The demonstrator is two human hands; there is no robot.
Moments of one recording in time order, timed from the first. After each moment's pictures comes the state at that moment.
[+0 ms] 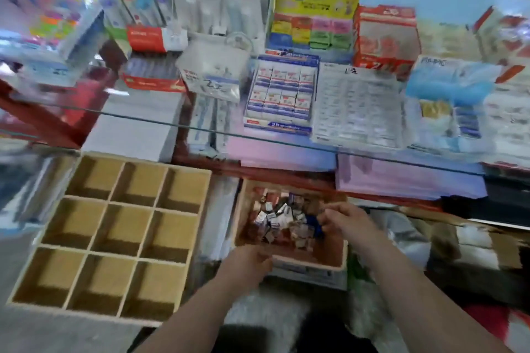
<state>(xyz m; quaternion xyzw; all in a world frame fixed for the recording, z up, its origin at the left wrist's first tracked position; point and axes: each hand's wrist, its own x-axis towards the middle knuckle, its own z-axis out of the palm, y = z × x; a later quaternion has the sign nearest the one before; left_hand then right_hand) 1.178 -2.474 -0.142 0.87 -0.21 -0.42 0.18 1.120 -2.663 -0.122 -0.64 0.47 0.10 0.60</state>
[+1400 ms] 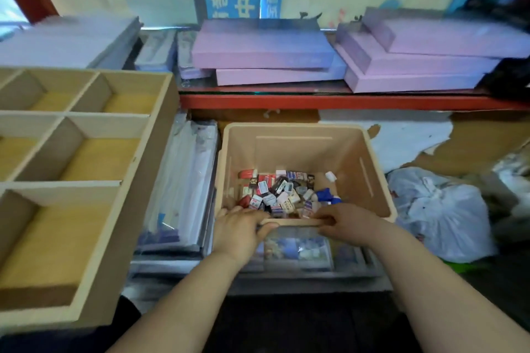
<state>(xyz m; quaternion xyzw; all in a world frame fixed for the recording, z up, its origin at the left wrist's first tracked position) 1.178 -2.444 -0.432 0.87 -0.48 -0.01 0.14 1.059 -2.598 -0.384 -0.92 0.25 0.21 0.22</state>
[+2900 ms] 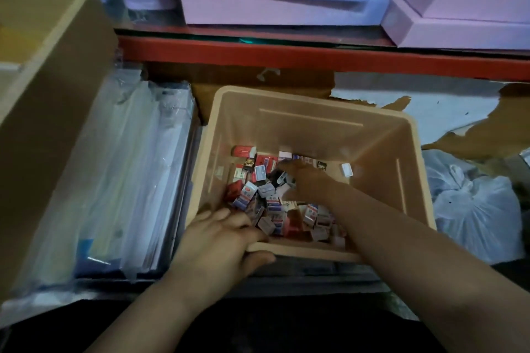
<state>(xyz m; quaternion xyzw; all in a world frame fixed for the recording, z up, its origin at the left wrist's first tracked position) 1.198 -2.442 -0.448 0.80 -0.58 -0.02 0.16 1.164 -2.662 -0.494 -0.94 0.19 0.20 0.21</state>
